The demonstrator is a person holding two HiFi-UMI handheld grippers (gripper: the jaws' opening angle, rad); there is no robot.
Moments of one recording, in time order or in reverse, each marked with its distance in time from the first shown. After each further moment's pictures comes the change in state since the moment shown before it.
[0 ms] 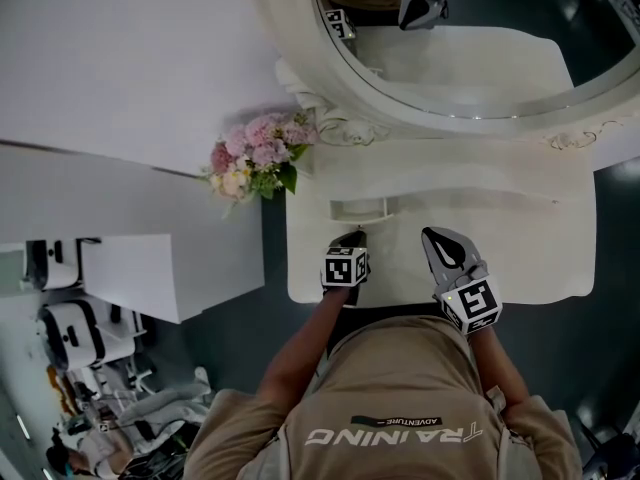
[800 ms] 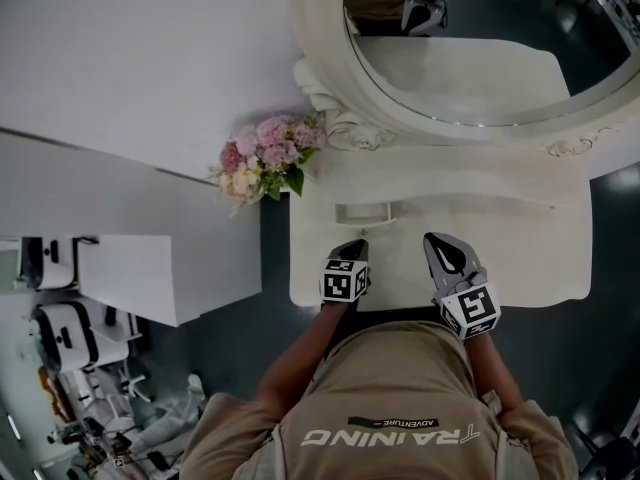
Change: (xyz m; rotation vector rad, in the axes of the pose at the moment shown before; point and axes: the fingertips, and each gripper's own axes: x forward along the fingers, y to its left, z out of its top) left arm -0.033 -0.014 0.006 0.035 -0.072 -0.048; right arm -0.004 0.010 0.006 -0.004 -0.012 -0.042
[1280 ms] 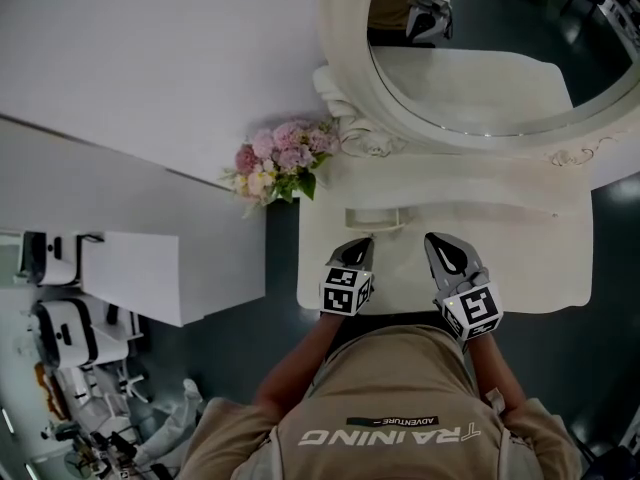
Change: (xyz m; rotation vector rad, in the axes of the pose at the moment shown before) left arm -0.049 -0.016 0.049 0.113 -0.155 -0.028; right arm 0.008 0.015 0.025 -0.027 -0.029 0.023
